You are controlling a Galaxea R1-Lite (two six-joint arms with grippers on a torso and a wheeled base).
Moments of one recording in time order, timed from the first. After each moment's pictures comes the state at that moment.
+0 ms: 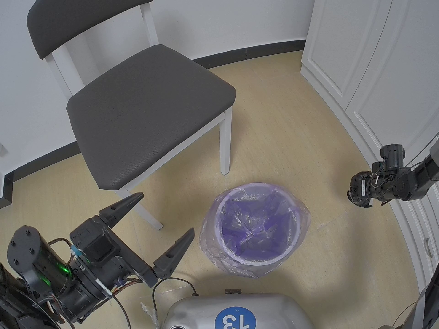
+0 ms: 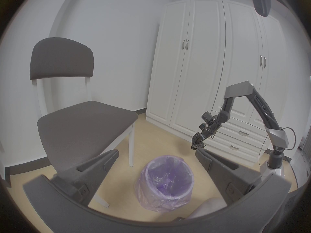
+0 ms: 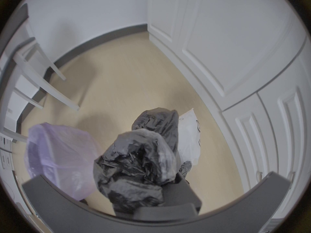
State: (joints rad) left arm -0.78 1.56 -0.09 -1.55 0.14 0.15; right arm -0.08 2.02 -0.96 -0.42 -0.03 0.03
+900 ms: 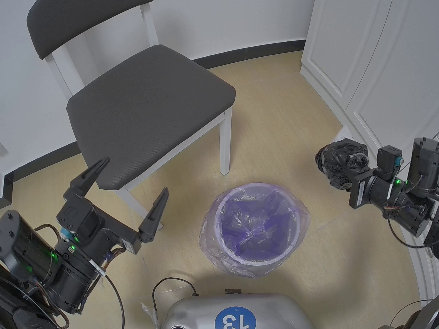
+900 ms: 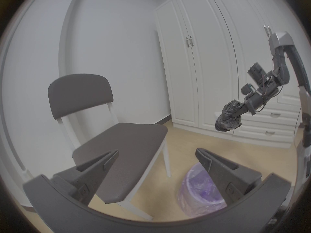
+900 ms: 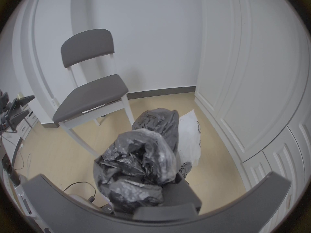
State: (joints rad) left arm -0.77 1.50 -0.17 -1.55 0.39 0.48; right arm 0.52 1.47 -0.54 -0.73 -0.26 -0.01
